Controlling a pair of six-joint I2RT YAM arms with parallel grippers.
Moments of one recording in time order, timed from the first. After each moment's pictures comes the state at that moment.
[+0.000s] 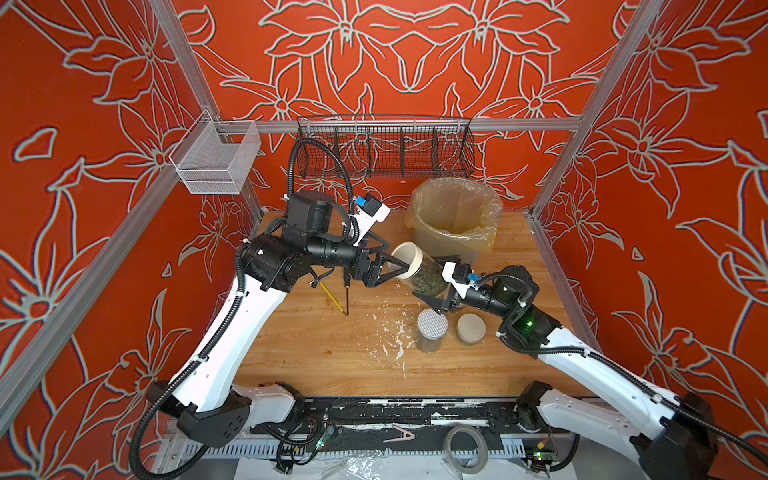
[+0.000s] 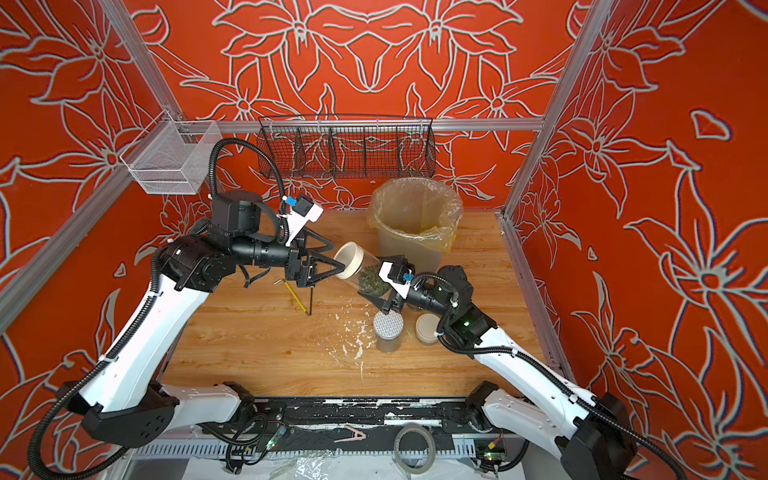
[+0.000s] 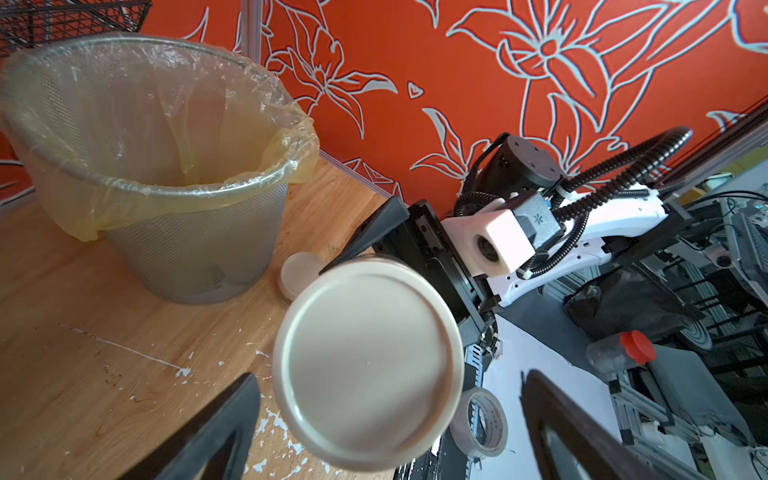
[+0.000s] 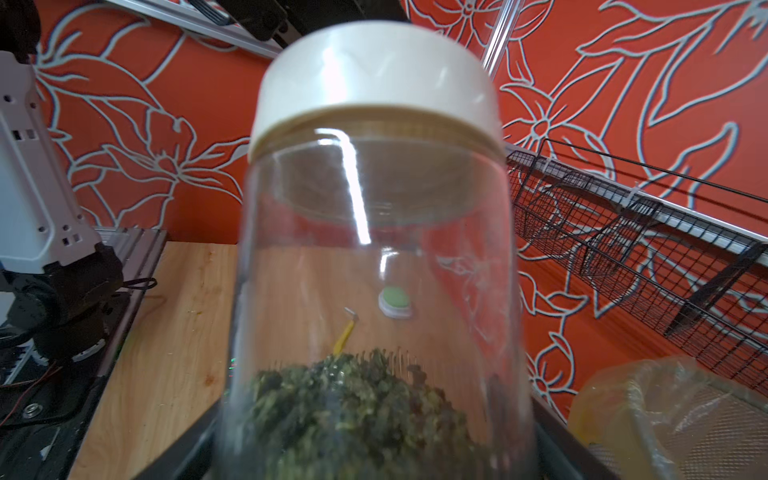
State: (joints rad) left arm -0.45 1.30 1.72 -0.94 0.80 0.00; right arm 0.63 0.98 0.72 0.30 -0.55 -0.27
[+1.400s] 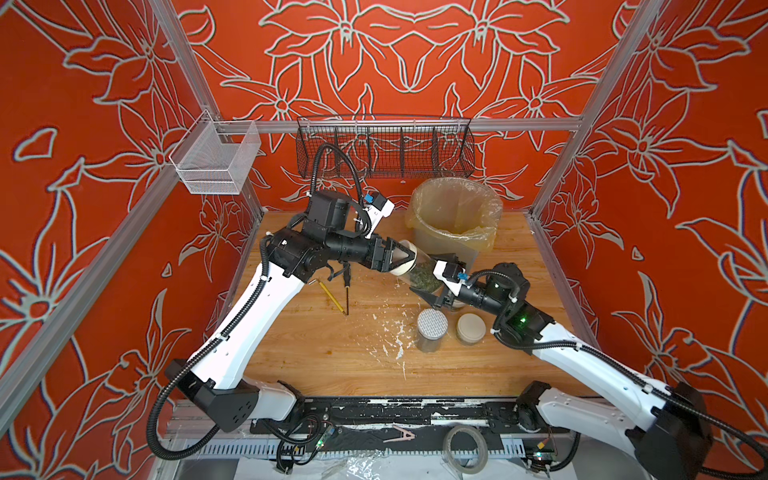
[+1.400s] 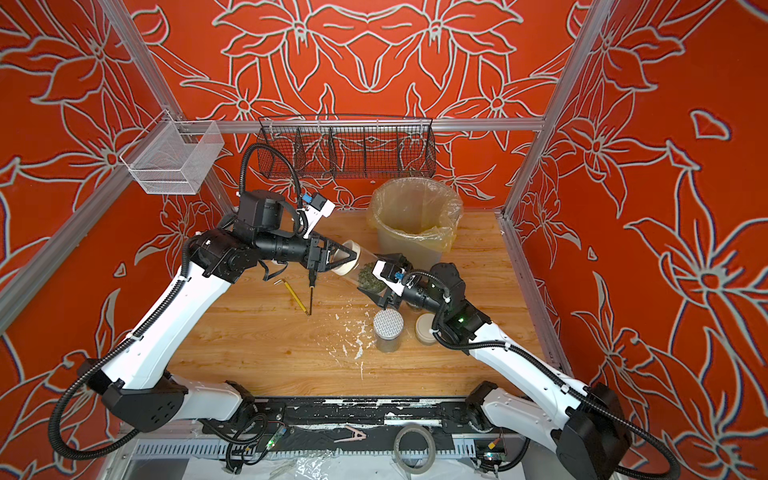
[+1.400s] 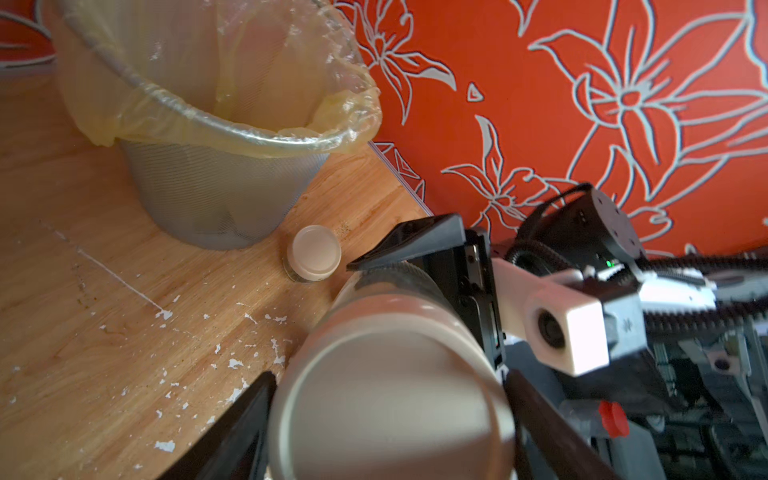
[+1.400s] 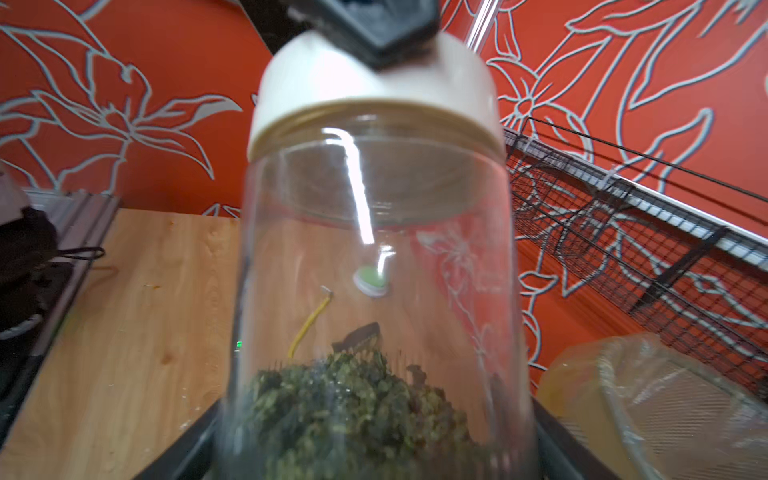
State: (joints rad) left arm -0.47 1.40 1.71 -0.90 0.63 -0.35; right arm 0.64 1.04 0.73 0.31 -0.38 -0.40
